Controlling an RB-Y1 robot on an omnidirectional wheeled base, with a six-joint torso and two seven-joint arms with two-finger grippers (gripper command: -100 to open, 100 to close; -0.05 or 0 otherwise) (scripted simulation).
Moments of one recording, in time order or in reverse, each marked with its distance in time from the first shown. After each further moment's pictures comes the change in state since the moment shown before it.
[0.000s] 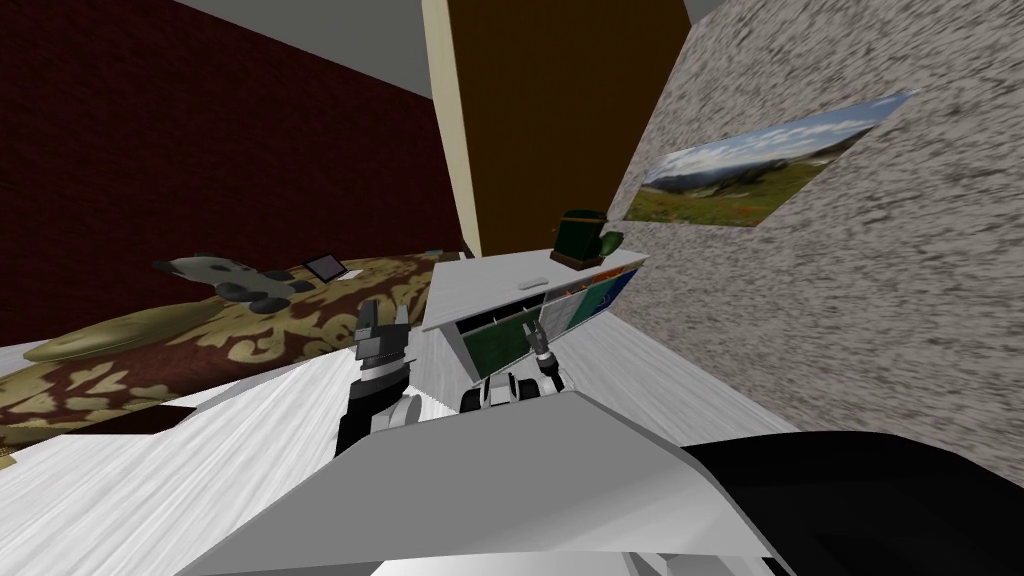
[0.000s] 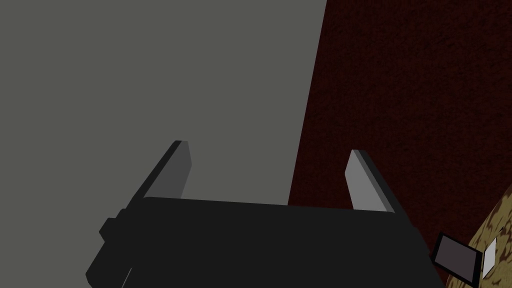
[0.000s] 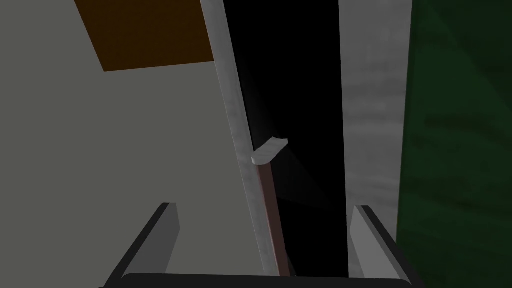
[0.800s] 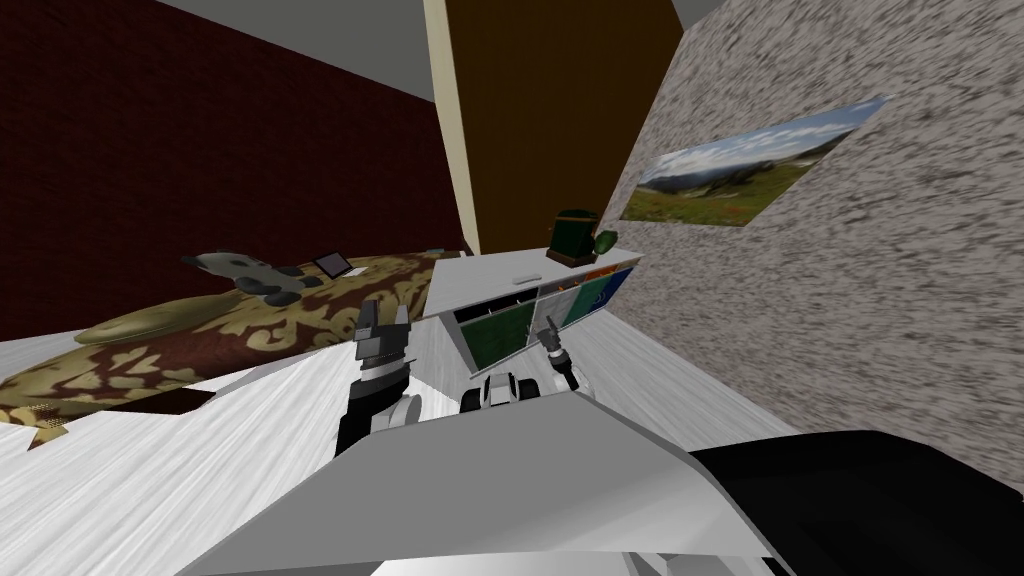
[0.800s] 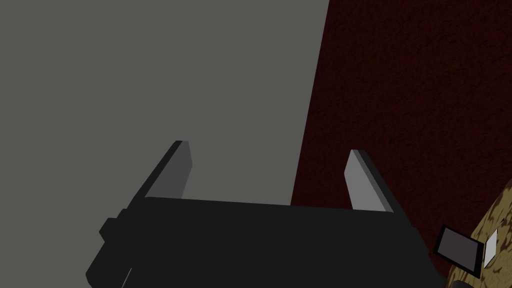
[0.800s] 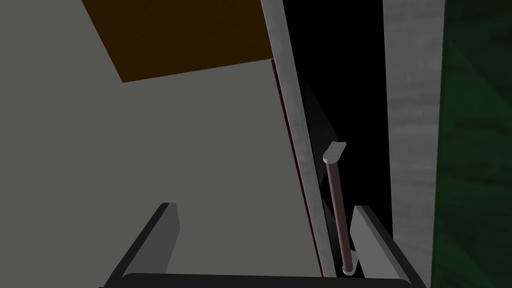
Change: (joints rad) left arm 0.000 0.000 0.000 0.000 0.000 0.000 0.000; right arm 0.061 -0.111 -0.010 -0.141 -0.030 0.053 -0.197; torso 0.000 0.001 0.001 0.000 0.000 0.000
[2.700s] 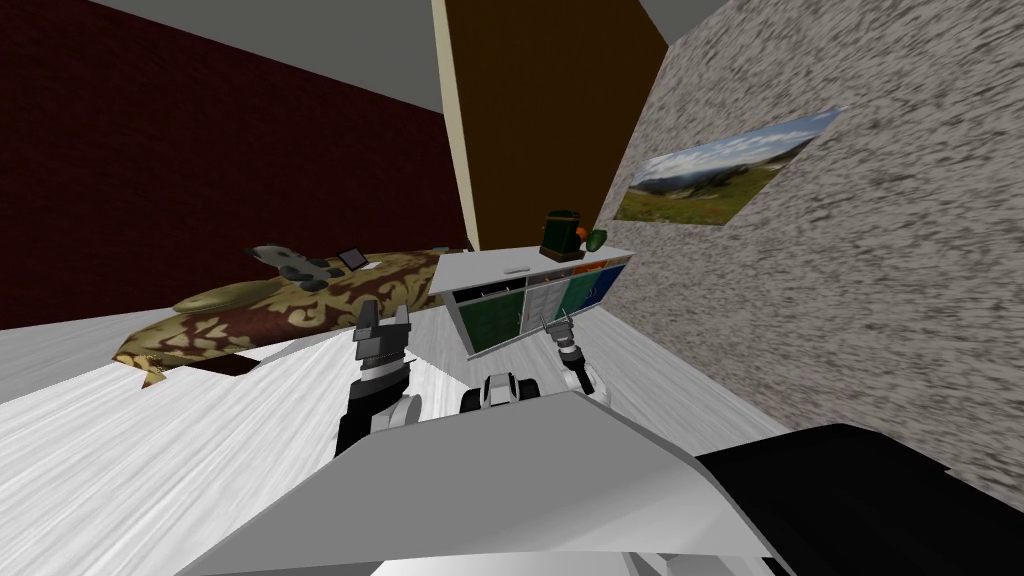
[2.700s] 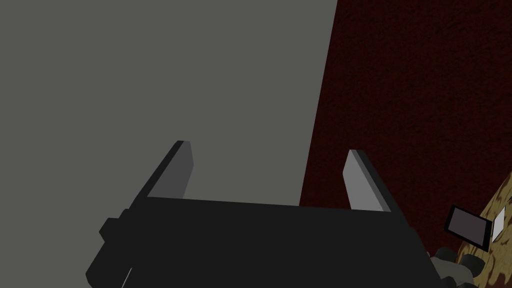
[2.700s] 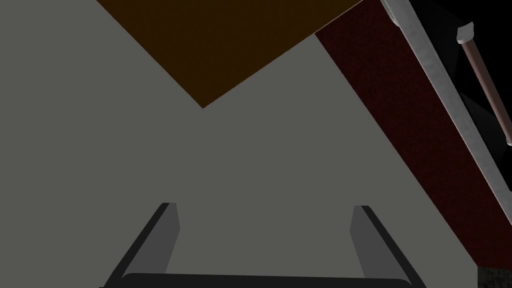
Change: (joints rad) left arm 0.000 0.000 0.000 0.000 0.000 0.000 0.000; right arm 0.141 -0.052 -0.018 -0.344 -0.082 0.132 -0.509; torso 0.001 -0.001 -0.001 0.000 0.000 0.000
